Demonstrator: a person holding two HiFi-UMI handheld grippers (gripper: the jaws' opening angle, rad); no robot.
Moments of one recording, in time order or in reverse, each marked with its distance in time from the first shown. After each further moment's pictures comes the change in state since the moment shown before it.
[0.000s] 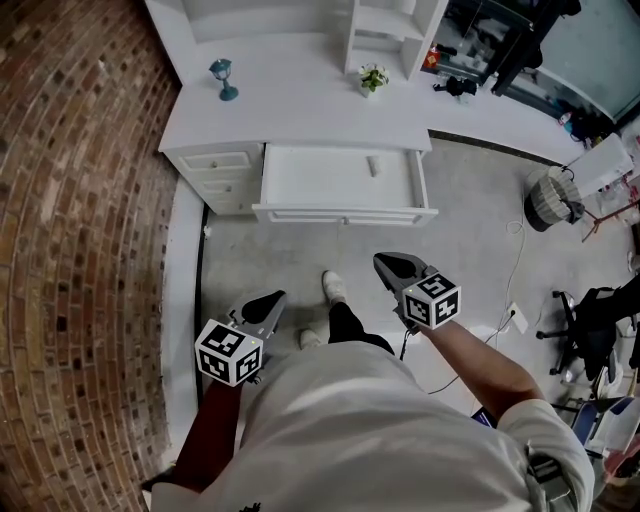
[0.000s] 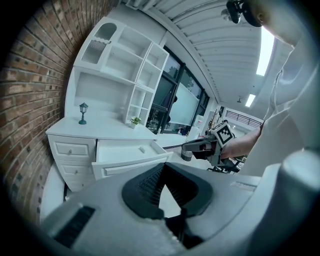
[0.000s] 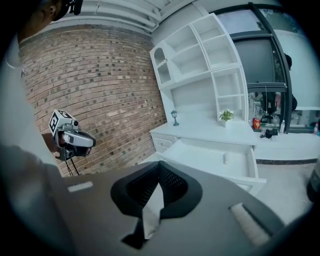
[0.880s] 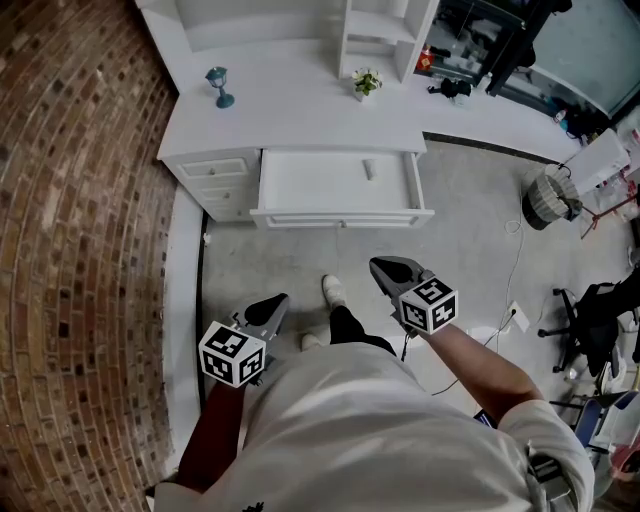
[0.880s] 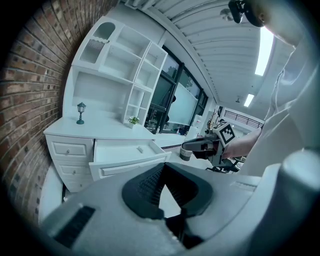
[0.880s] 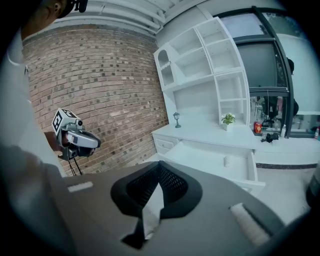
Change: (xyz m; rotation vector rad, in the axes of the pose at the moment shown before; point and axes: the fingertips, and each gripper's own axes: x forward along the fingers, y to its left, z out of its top) left arm 0.005 -0.008 -0.002 0.006 0.000 -0.014; right arm -0.008 0.013 0.003 -0.031 -0.017 0.010
